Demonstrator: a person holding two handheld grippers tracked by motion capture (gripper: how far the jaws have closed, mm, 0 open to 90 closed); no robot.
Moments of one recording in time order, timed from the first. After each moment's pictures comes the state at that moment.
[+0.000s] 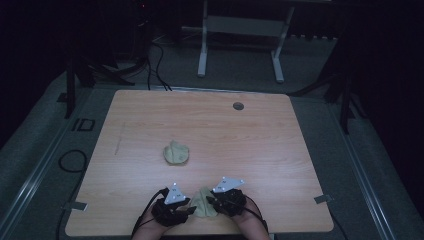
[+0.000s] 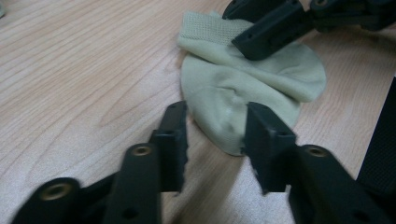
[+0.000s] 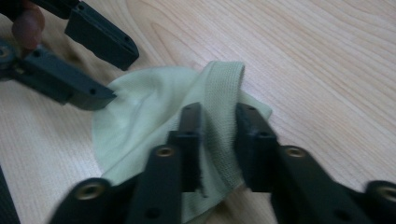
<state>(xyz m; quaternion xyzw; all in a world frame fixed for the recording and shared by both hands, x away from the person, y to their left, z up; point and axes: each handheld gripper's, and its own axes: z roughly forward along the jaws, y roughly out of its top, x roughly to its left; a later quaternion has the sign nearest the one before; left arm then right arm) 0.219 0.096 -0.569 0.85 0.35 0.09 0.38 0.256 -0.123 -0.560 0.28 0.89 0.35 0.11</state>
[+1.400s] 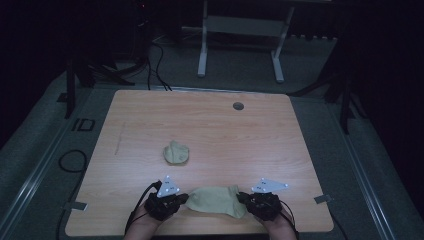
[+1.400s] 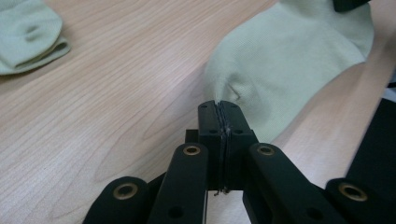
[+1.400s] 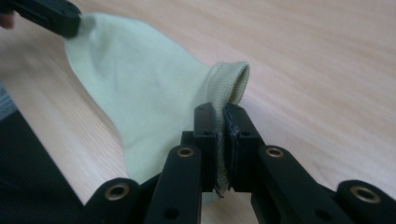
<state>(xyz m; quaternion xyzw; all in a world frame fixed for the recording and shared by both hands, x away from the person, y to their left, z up) 0.224 0.110 -0.541 0.84 0.37 0.10 0.38 0.238 -0.211 -0.531 0.37 0.84 0.38 0.10</state>
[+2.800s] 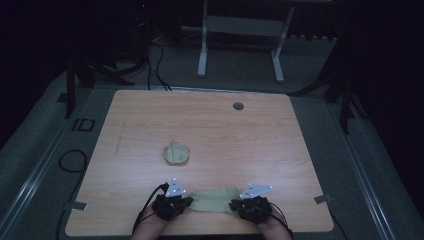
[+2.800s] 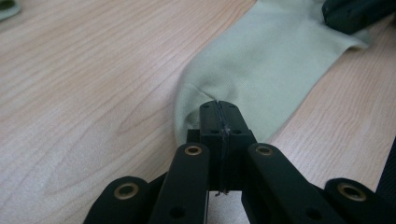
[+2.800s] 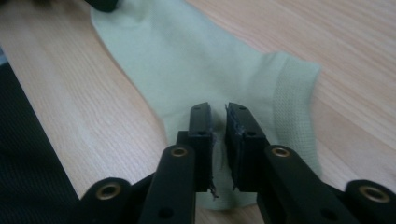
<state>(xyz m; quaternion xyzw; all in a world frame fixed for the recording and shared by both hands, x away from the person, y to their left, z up) 0.233 0.100 -0.567 0.84 0.38 0.07 0.38 0.240 -0.194 -0.559 0.31 0.88 0.35 0.08</state>
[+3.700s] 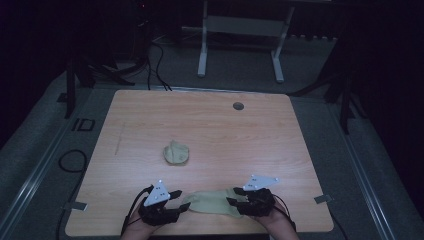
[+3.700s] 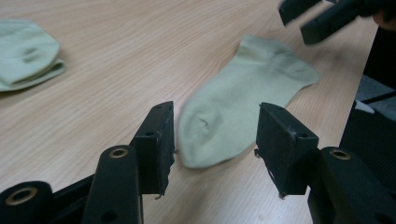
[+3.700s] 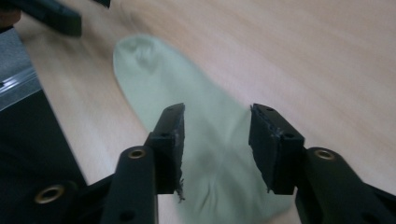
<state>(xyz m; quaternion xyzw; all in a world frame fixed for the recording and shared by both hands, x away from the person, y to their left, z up) 0.210 0.128 -0.547 0.81 0.33 0.11 0.46 0.249 -0.193 -0.523 0.29 0.87 0.39 0.08</state>
